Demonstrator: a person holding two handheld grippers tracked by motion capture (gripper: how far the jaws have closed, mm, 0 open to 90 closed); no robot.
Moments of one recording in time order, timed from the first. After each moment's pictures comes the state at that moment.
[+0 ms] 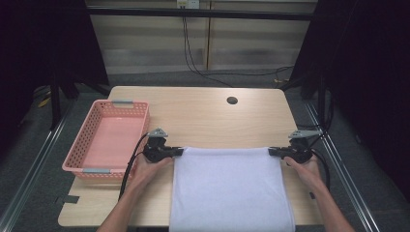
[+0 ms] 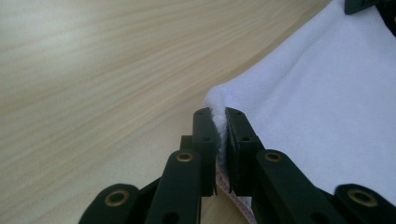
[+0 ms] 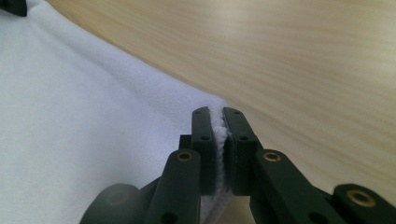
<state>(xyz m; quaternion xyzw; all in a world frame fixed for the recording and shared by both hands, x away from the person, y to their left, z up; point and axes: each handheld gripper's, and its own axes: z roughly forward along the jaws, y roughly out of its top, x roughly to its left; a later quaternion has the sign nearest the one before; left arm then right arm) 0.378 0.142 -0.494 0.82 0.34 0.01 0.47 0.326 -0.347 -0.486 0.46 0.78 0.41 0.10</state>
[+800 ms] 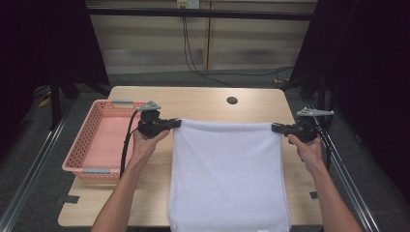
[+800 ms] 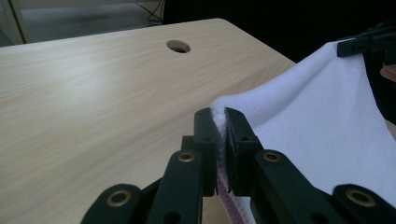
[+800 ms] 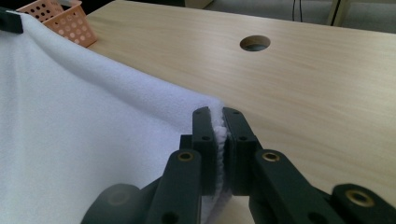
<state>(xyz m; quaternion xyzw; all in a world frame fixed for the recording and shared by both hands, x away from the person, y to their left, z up) 0.418 0.145 -0.424 0.77 0.35 0.06 0.53 0.361 -0.352 -0.433 0.46 0.74 0.47 0.15</state>
